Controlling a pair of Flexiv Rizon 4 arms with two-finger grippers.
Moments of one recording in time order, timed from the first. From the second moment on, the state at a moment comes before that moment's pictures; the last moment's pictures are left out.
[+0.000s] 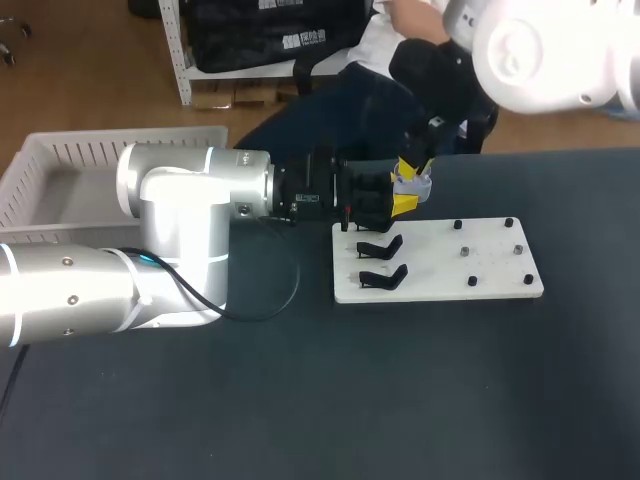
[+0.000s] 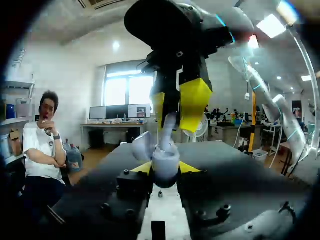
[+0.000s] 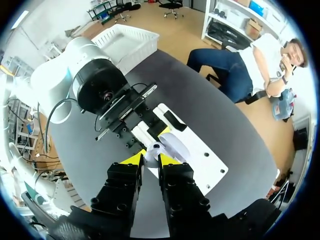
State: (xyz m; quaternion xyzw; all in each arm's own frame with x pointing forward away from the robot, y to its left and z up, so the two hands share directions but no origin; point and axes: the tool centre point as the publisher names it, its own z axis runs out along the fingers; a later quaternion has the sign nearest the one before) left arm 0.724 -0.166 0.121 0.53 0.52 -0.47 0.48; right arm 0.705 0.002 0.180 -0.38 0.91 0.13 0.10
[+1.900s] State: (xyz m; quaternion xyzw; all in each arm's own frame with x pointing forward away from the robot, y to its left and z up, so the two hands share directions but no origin) left arm 0.724 -0.167 0.119 0.53 0.52 -0.47 0.48; right arm 0.707 0.007 0.169 -0.40 0.90 0.11 0.08
